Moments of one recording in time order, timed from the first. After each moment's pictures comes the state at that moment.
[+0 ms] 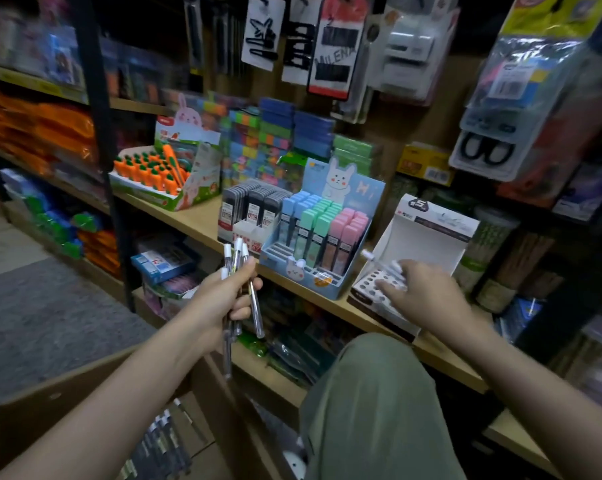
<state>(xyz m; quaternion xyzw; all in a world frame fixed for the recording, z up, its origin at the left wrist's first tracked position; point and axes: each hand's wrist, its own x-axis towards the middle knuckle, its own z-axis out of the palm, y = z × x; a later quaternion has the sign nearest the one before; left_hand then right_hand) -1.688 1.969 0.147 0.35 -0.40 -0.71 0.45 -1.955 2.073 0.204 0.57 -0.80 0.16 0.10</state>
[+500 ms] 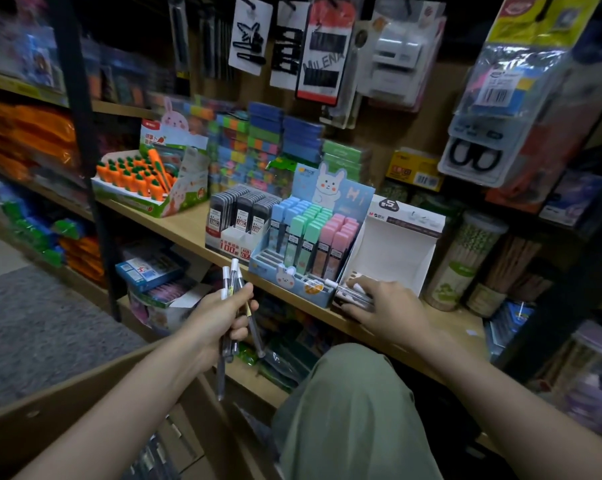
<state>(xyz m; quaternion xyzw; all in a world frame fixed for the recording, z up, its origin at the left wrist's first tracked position) -1.700 1.964 0.127 0.38 -0.40 -0.72 0.41 -1.962 2.046 0.159 0.65 -0.73 0.16 0.13</state>
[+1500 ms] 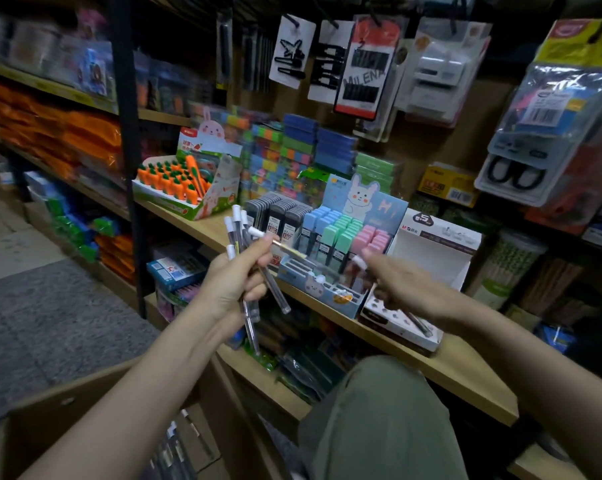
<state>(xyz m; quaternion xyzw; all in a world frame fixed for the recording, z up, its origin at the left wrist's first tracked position) -1.678 1.967 0.189 0.22 -0.40 -0.71 0.53 -1.892 2.059 0.255 0.66 -0.67 0.26 -0.24</state>
